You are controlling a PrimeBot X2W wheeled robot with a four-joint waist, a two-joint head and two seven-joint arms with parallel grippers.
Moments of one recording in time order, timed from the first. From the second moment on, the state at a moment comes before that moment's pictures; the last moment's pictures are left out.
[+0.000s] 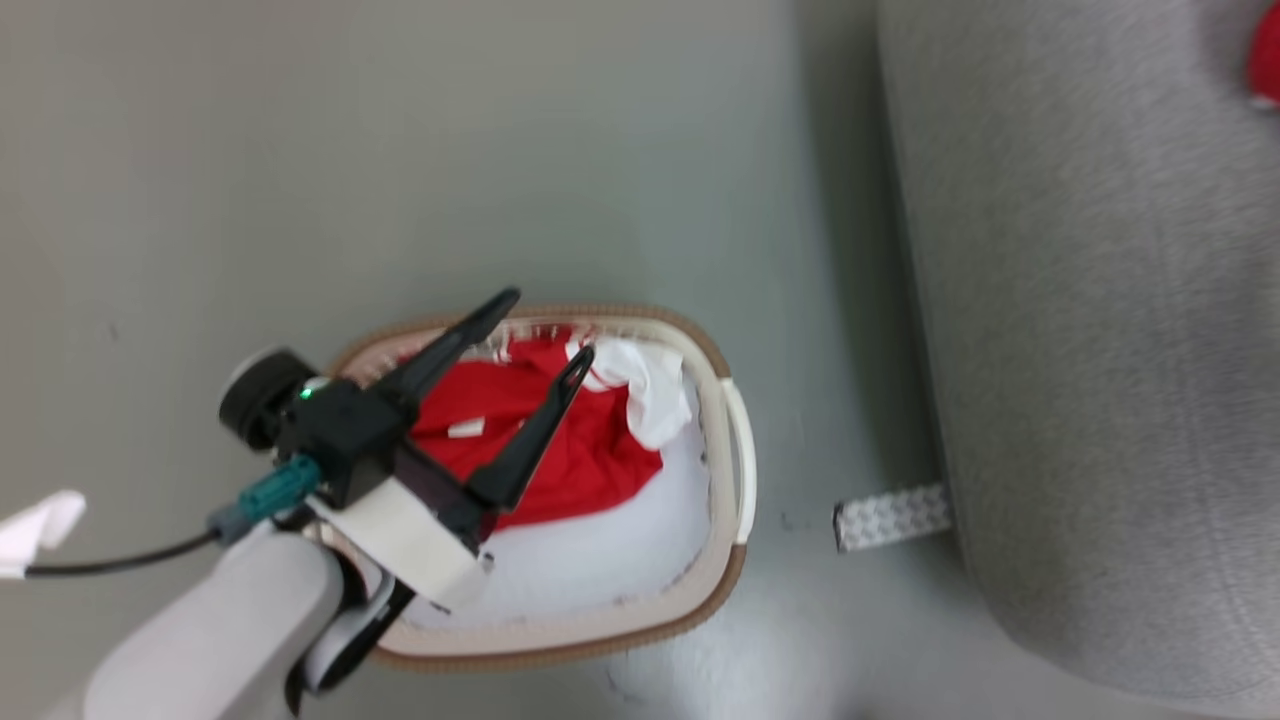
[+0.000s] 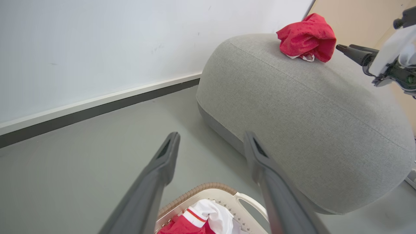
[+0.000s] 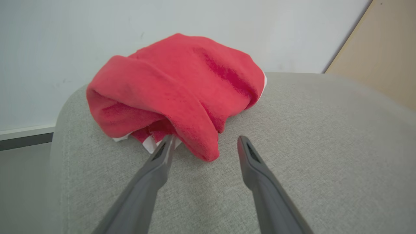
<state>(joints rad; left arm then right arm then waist) -0.68 0.62 -0.82 -0.03 -0.57 0.02 -0.22 -0.78 -0.10 -0.58 0.65 -0.03 0.13 -0.26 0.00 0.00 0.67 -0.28</state>
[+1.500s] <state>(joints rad) 0.15 0.10 -0.01 0.14 -0.27 -0.11 -0.26 0.01 -0.05 -0.04 0.29 0.12 0.13 -0.26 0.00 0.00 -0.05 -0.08</state>
